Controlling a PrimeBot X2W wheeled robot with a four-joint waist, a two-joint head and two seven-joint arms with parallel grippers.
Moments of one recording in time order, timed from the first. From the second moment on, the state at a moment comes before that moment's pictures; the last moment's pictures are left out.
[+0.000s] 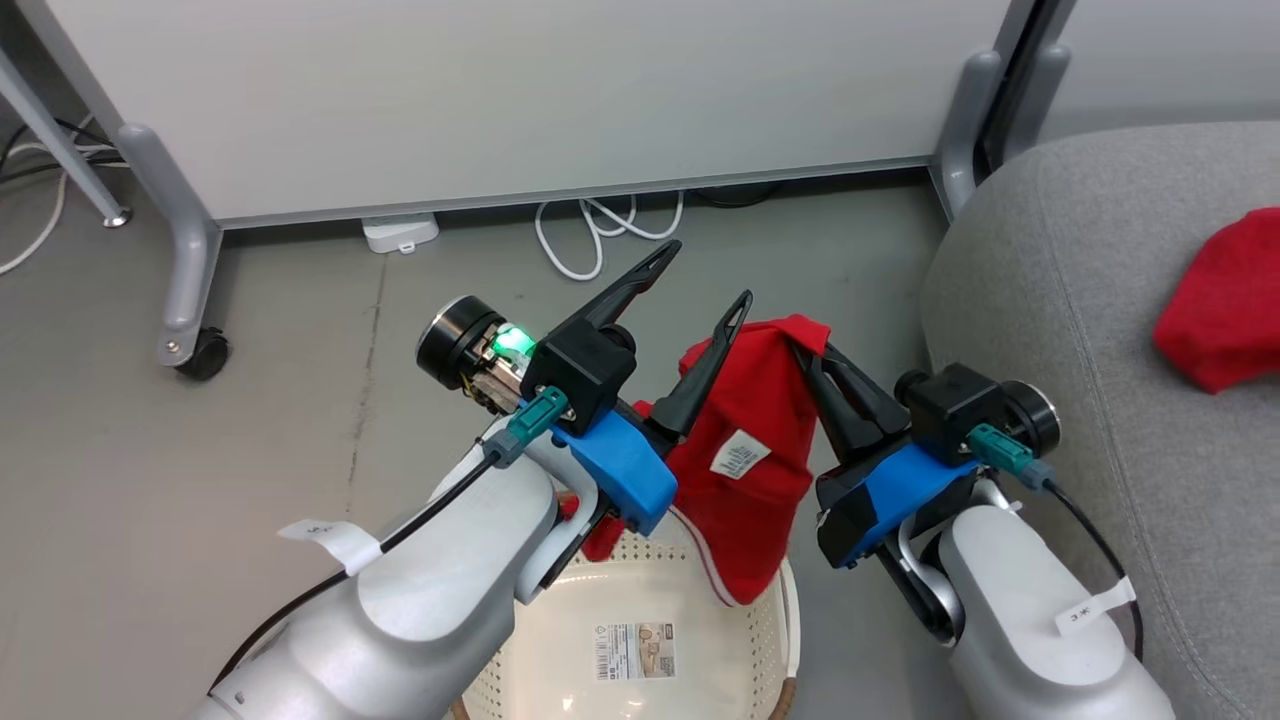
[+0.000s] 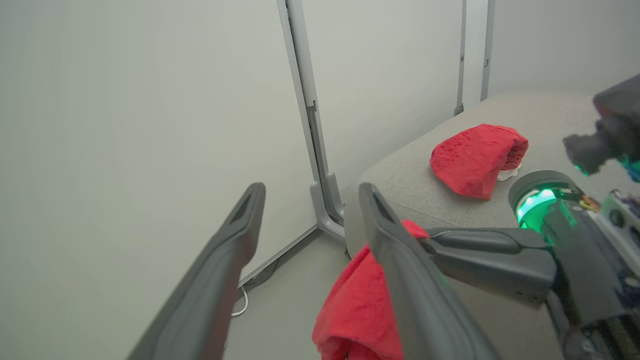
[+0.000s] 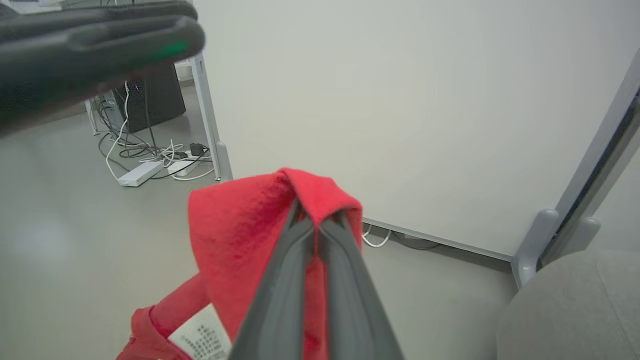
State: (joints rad) left arm -0.76 0.19 -0.96 0.48 -0.54 0.00 -0.26; right arm -0.52 -0.08 0.37 0.57 0.17 0.13 -0.26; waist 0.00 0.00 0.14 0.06
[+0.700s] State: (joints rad) left arm -0.76 0.21 -0.95 0.46 -0.50 0.01 -0.26; right arm -0.41 -0.09 0.14 0.36 0.14 0.13 -0.26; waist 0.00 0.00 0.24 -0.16
